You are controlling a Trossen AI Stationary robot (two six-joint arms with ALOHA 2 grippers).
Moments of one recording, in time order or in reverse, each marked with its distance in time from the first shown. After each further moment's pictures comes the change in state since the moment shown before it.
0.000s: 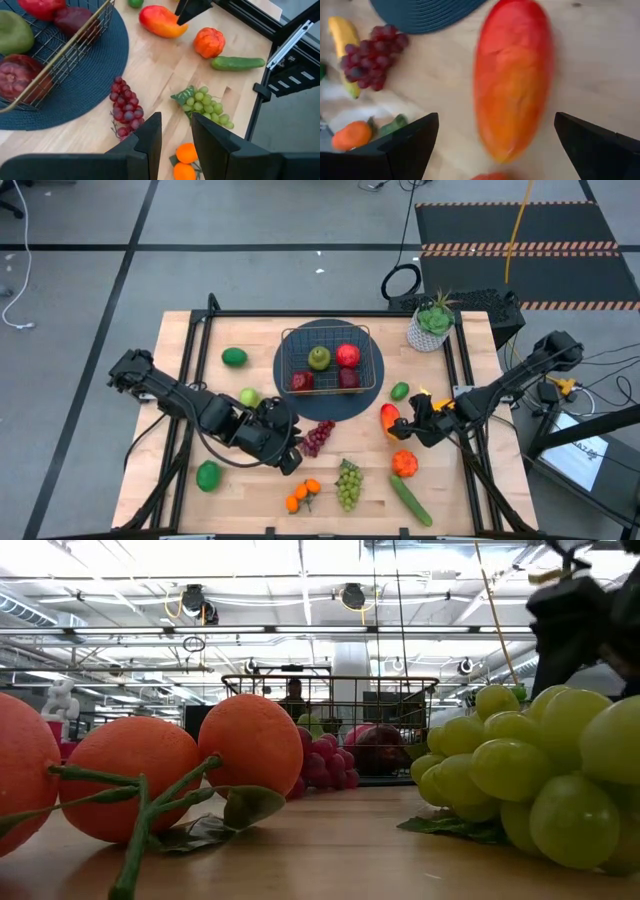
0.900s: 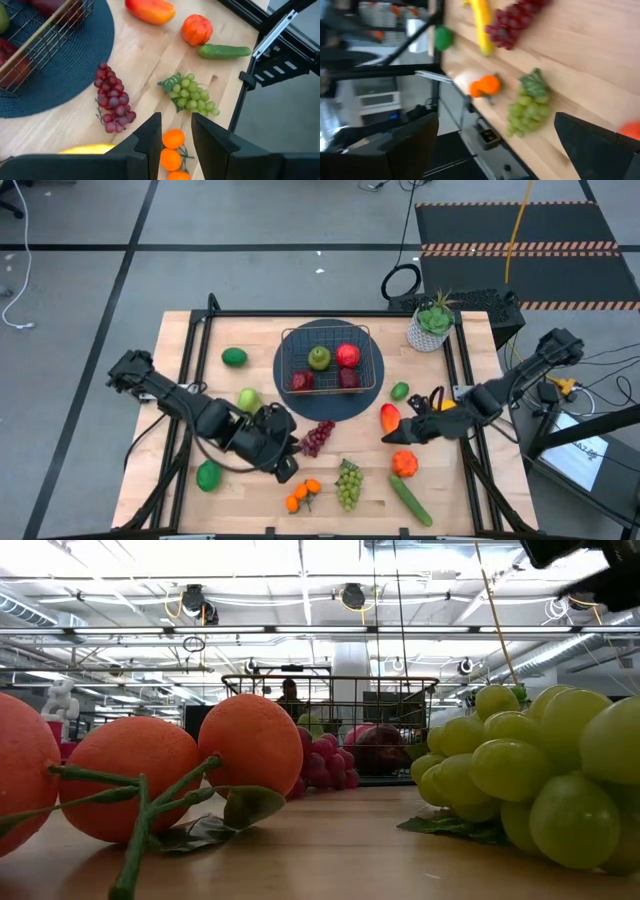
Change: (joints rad) left arm -0.039 0.000 0.000 0.005 0.041 -0.044; right arm 0.058 -0.089 0.247 0.102 -0.059 -0.024
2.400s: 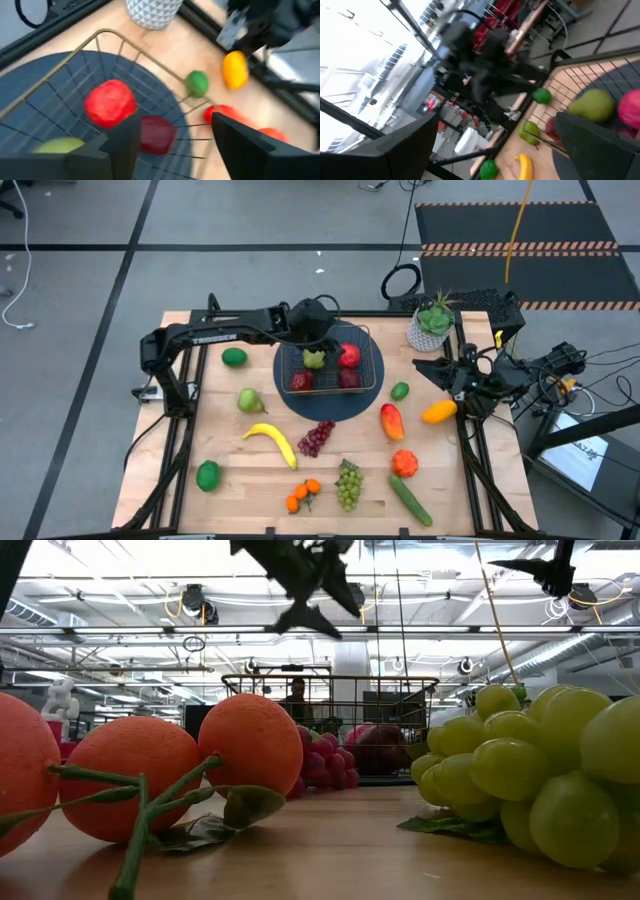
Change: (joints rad) left arm 0.771 0.134 0.000 0.360 0.436 0.496; right arm -0.180 -0.567 -0.189 0.278 0.425 -0.800
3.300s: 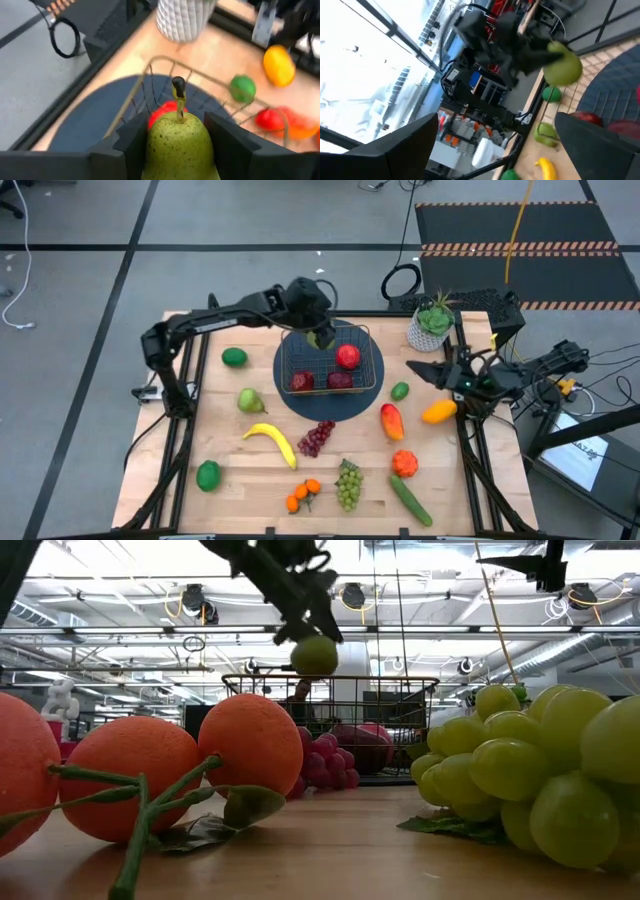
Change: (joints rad) left arm 0.156 0.051 0.000 0.027 0.039 0.346; right arm 0.000 0.089 0.000 0.126 0.055 0.136
